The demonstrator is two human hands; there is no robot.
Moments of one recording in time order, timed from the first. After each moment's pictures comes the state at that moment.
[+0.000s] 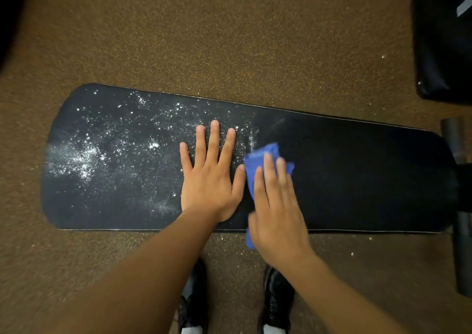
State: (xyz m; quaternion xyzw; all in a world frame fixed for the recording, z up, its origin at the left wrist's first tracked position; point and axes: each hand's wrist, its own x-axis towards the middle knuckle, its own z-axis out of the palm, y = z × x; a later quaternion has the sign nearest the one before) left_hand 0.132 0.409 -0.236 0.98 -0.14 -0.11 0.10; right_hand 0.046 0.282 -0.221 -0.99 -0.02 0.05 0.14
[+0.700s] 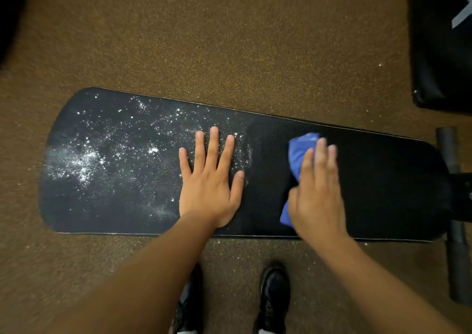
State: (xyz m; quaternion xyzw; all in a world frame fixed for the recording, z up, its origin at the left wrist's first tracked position) left_hand 0.132 0.409 -0.235 0.98 -0.14 -0.12 0.10; right_hand 0.074 0.218 -0.221 -0.99 0.09 0.03 0.11
